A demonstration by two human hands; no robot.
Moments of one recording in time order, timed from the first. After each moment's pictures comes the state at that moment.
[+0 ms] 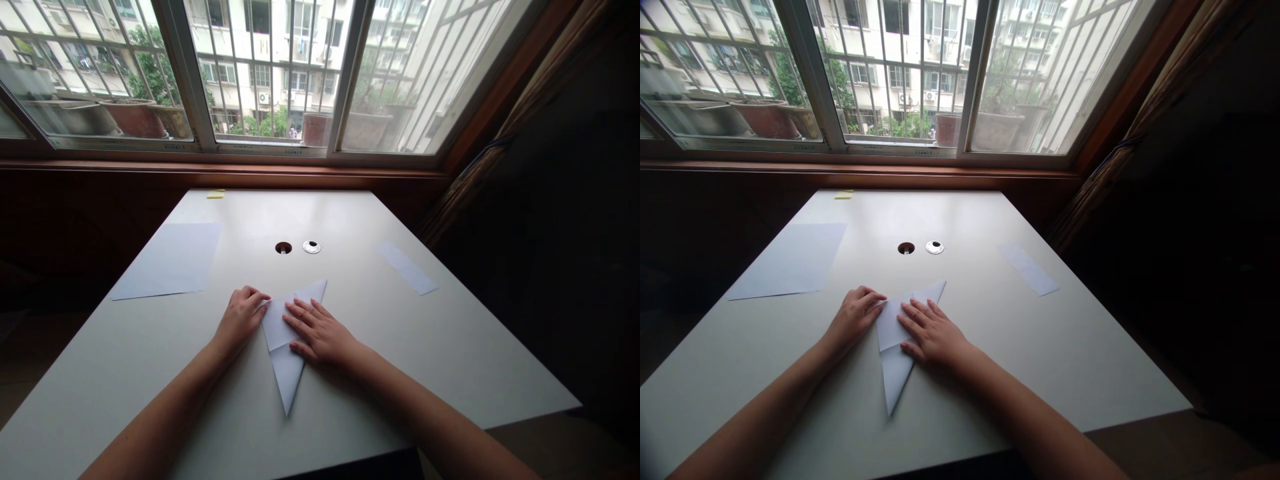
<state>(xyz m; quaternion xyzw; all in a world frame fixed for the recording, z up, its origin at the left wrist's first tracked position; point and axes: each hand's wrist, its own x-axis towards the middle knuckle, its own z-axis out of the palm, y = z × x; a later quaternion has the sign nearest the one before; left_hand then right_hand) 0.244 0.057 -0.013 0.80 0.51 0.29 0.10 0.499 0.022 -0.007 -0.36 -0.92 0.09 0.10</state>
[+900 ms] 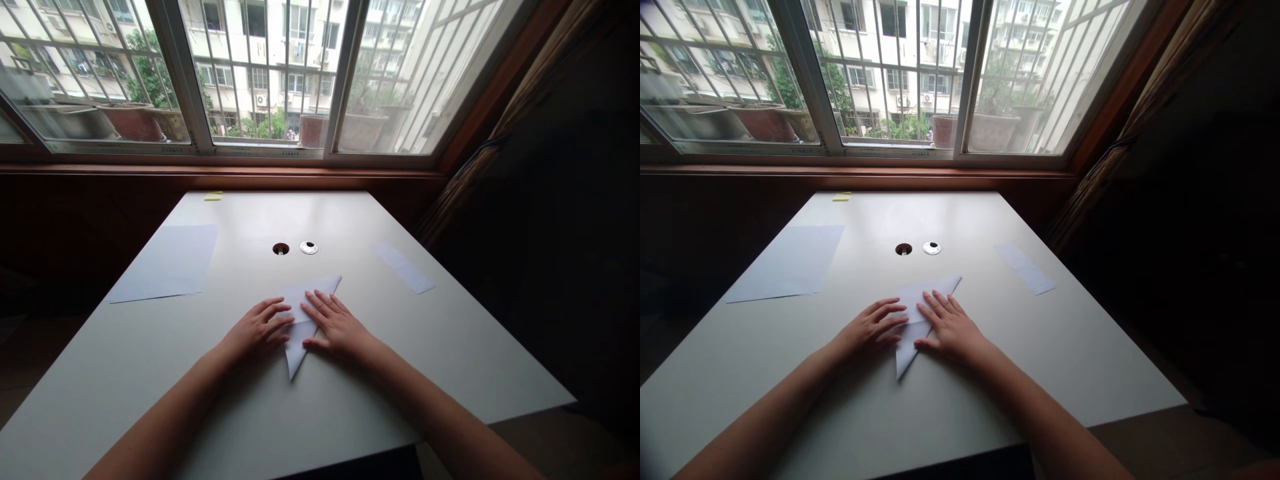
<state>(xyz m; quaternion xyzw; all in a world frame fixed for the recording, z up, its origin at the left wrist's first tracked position) 0.268 0.040 -0.005 0.93 0.28 0.22 0.07 0.542 0.025 -0.003 -0.44 -0.89 0.09 0.06</state>
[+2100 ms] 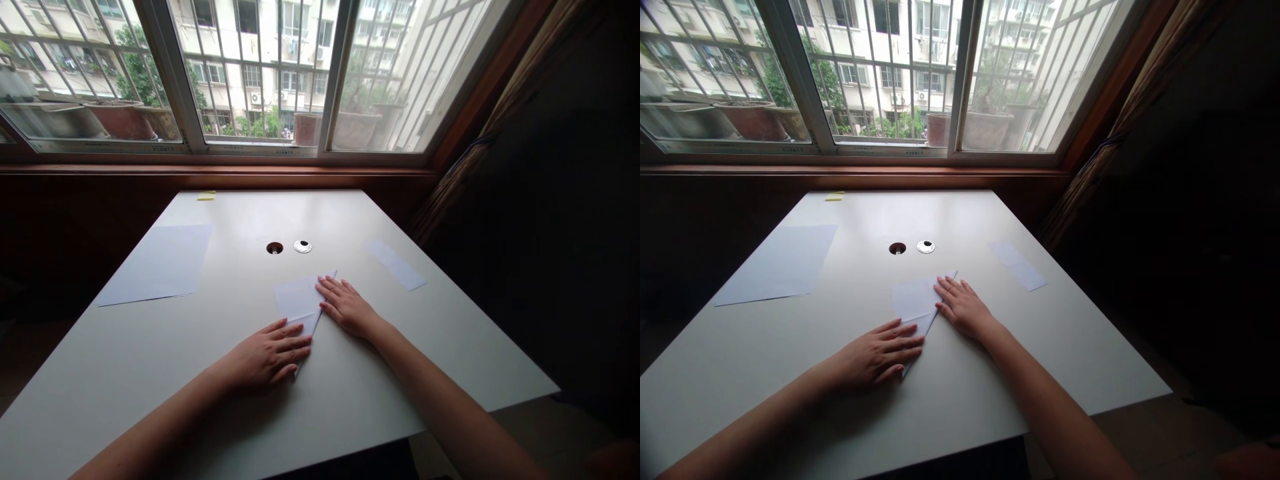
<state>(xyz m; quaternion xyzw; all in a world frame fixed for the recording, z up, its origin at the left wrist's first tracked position) 0.305 0.008 0.009 0.97 0.15 0.13 0.14 0.598 0.059 -0.007 -0.50 -0.86 0.07 0.07</state>
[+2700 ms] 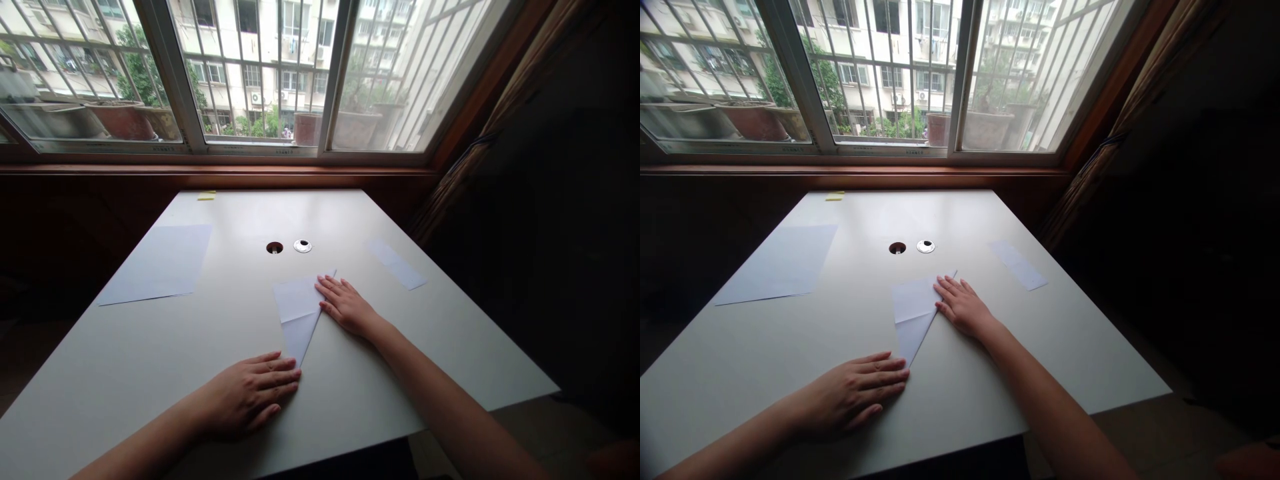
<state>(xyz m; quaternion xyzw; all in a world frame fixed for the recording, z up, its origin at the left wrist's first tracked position) 0.281 -0.033 0.034 0.97 0.12 0.07 0.20 0.601 0.063 -0.009 -0.49 -0.86 0.08 0.07</state>
